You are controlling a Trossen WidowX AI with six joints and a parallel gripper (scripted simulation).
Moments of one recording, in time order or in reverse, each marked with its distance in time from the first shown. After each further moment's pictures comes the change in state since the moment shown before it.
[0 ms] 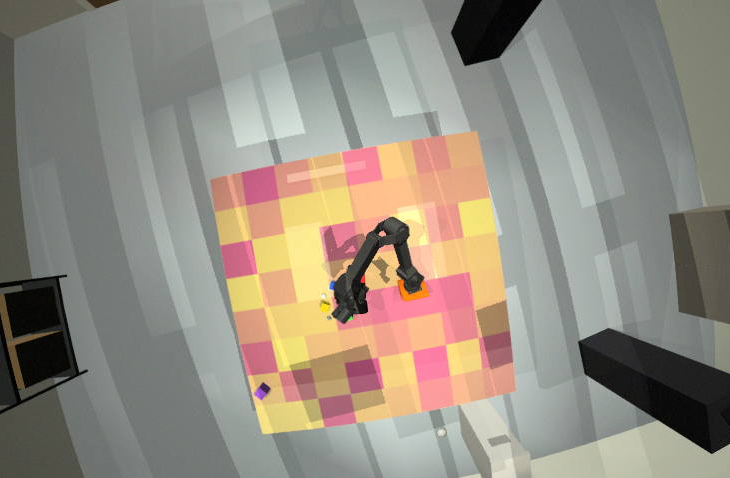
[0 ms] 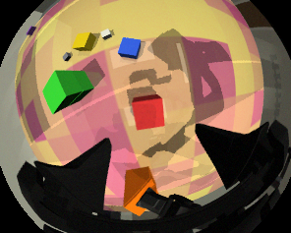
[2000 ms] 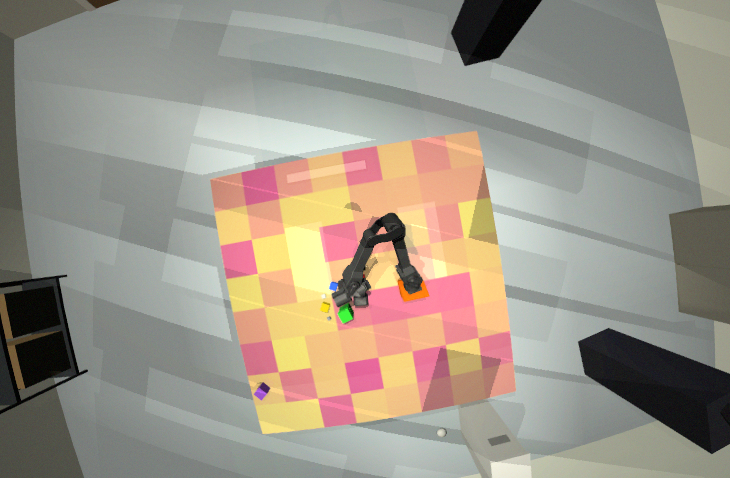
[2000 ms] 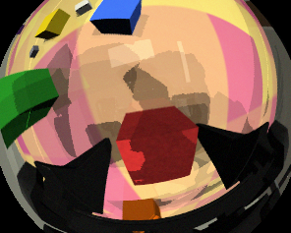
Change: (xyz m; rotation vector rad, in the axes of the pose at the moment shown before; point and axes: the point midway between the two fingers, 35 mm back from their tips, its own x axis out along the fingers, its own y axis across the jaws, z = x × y) arm 0.109 -0.002 -0.004 0.004 0.005 -0.007
